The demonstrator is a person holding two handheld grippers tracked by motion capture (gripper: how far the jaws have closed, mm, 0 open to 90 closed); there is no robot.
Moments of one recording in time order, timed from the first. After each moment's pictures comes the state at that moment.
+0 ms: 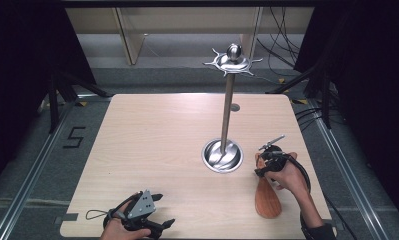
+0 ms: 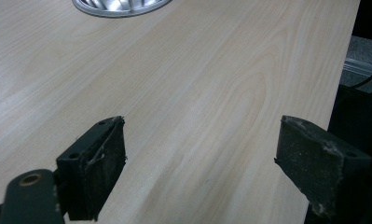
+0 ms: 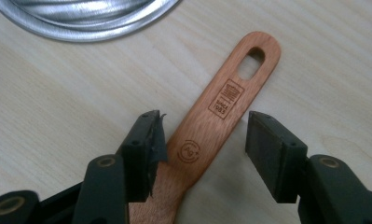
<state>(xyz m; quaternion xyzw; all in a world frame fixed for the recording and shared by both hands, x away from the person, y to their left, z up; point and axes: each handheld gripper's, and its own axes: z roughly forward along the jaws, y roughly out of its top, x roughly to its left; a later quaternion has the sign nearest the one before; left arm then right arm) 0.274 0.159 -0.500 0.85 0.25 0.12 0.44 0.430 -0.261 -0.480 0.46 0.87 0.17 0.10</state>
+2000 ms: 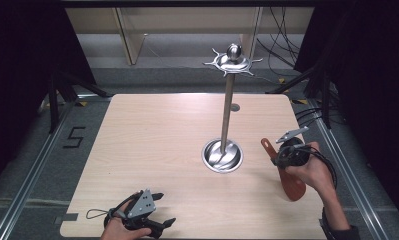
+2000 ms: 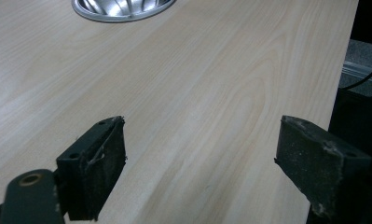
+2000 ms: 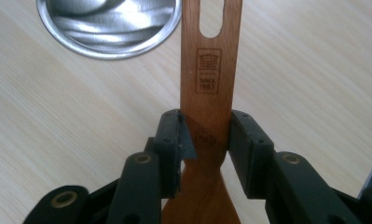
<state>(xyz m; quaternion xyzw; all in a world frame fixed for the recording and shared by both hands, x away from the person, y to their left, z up) 0.276 0.159 -0.498 0.86 0.24 0.12 0.44 0.403 -0.292 -0.408 0.42 0.87 0.21 0.15</state>
